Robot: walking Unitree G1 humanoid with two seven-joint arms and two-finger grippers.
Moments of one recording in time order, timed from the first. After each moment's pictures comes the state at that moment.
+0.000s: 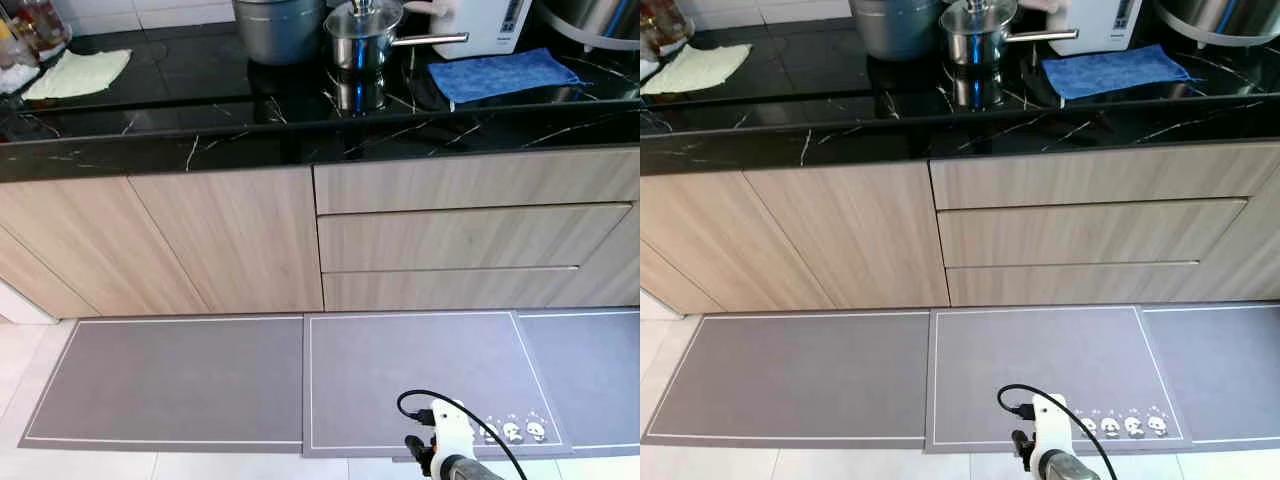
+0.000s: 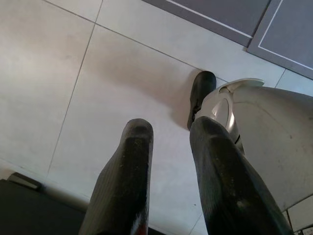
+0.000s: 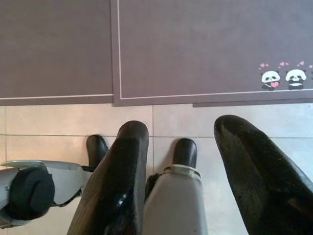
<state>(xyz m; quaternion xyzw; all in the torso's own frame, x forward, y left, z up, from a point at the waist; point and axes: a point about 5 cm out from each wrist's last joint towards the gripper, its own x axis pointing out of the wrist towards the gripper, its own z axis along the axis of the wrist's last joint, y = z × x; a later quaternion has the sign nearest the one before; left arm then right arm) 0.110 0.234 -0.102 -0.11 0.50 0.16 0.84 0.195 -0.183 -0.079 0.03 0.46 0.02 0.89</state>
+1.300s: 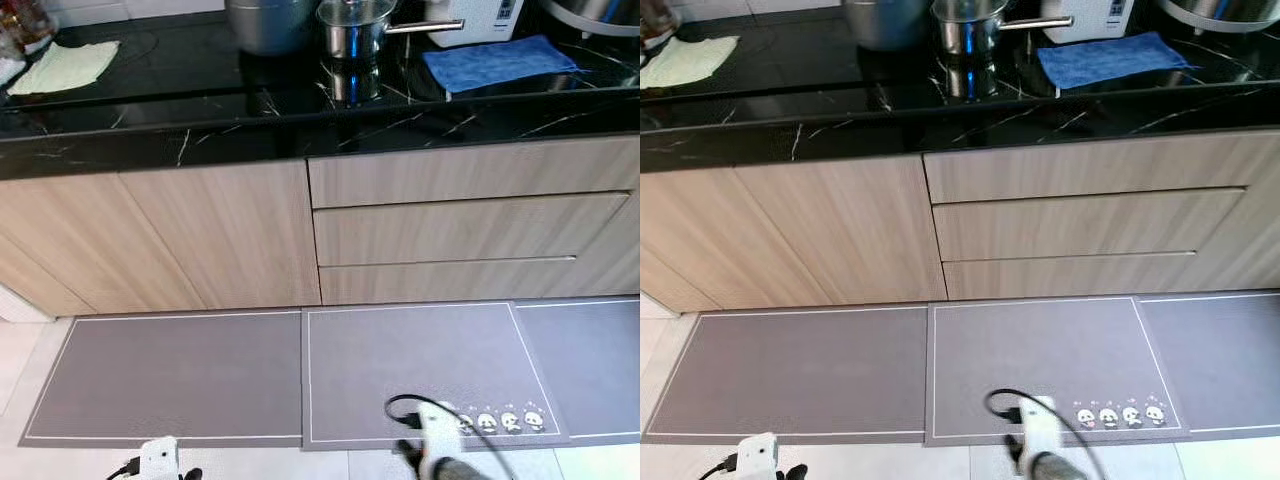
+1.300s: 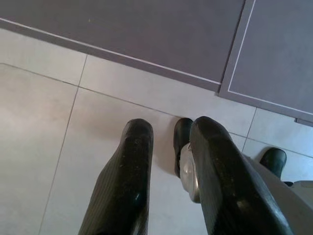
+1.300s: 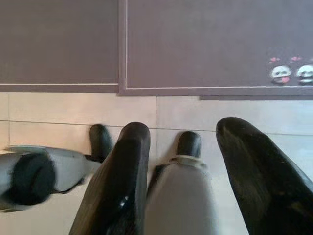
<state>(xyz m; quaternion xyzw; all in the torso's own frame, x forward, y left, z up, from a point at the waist) 0.161 0.220 -0.085 -0.08 0.42 0.11 0.90 0.193 -0.180 -0.081 0.01 0.47 0.04 0.88</state>
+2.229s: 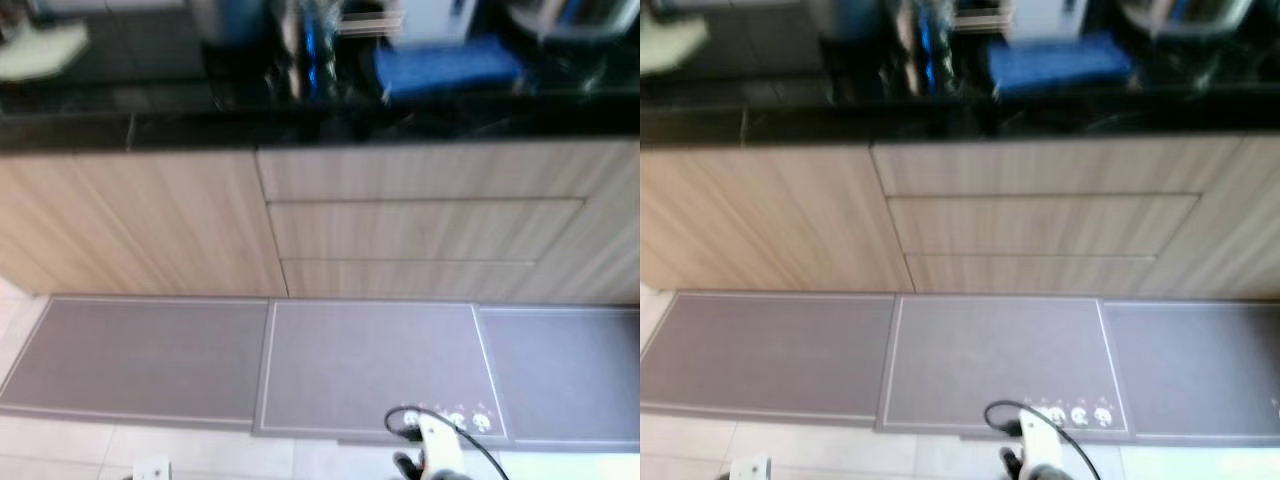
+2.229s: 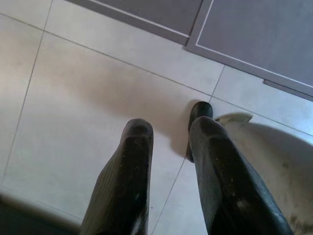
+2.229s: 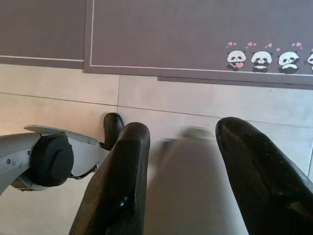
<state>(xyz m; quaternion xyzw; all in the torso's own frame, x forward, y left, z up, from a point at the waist) 0.143 0.226 -0.091 -0.08 0.44 0.12 0.88 0.179 -0.166 -0.088 0.02 0.48 0.06 0.87</state>
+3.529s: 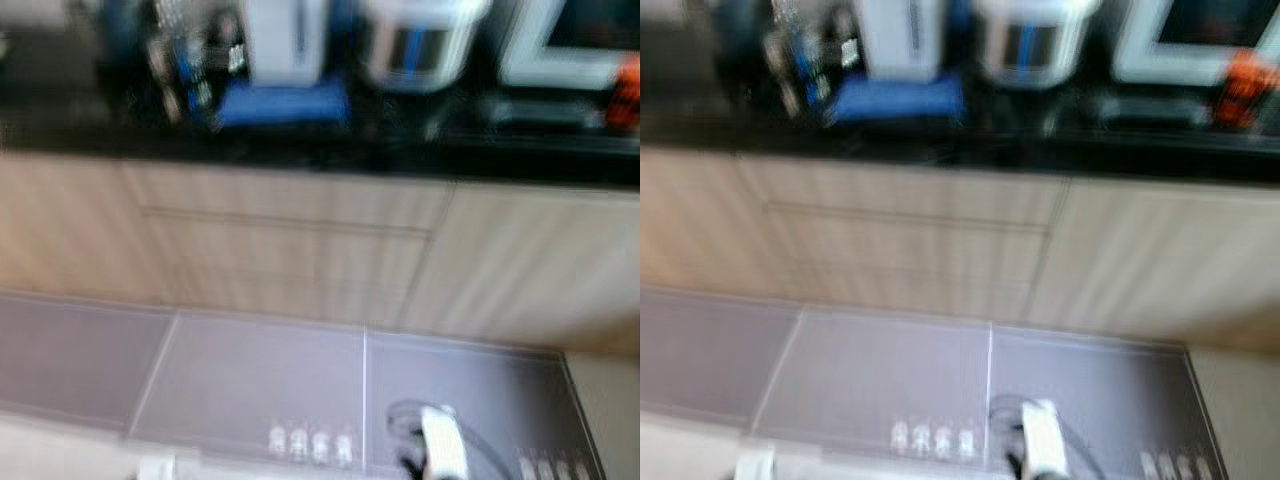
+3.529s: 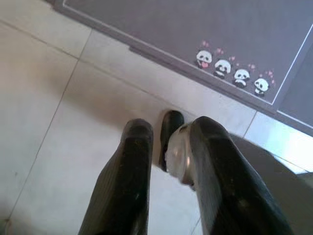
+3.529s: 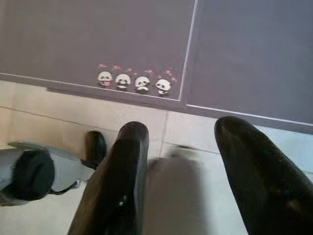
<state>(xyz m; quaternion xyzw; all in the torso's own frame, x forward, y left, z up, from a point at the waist) 0.142 0.220 -0.094 -0.09 0.45 0.12 0.88 0.180 -0.168 -0.087 0.02 0.48 0.06 0.88</state>
